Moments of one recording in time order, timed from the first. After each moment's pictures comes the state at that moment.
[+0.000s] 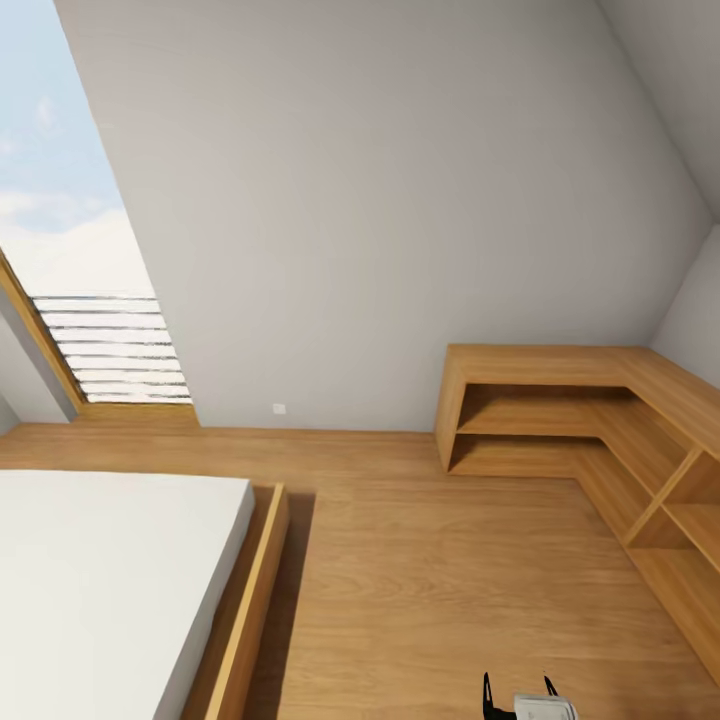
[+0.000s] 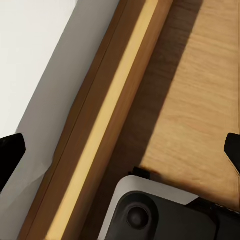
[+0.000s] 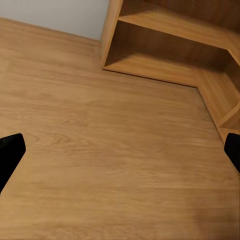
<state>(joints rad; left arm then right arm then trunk) 0.03 0.01 -0.11 -0.49 0.33 -0.33 0.27 -0.35 0.03 0.80 0.02 -0.45 -0.89 -0.53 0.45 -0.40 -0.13</state>
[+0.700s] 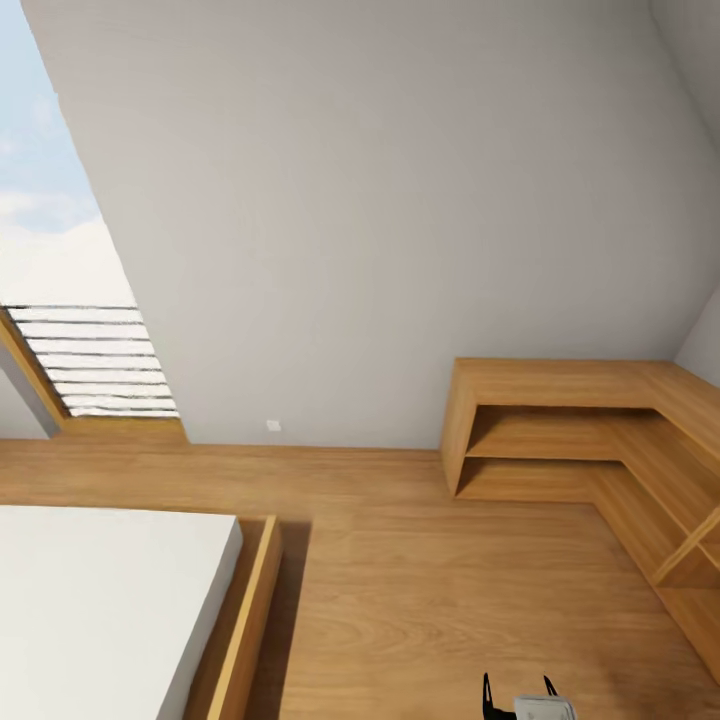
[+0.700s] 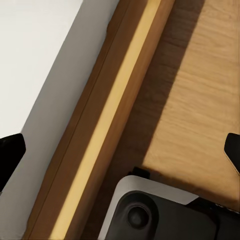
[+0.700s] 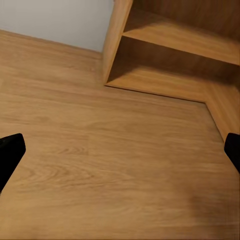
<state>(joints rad) 0.03 0.01 -0.11 -0.49 0.33 -0.33 0.27 -0.35 0.03 0.80 0.02 -0.44 -0.89 -0.53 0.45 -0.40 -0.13</state>
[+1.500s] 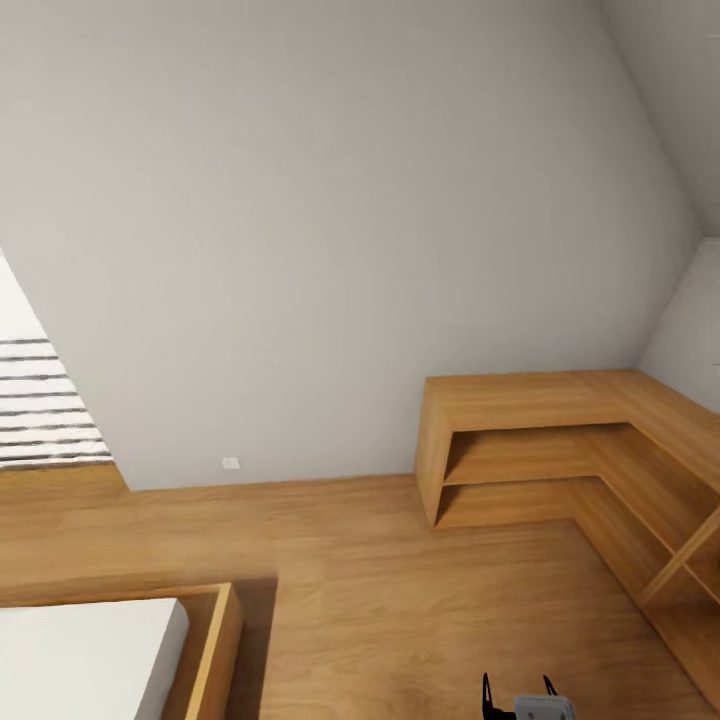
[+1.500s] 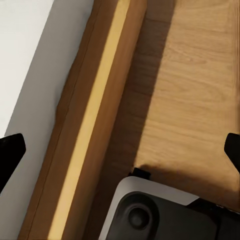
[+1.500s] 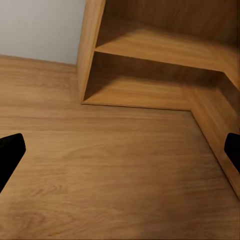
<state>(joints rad) 0.03 0.01 -0.11 -0.47 0.33 -0.33 0.27 -0.35 0.03 0.81 0.02 -0.44 -0.89 -0.53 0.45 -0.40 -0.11</state>
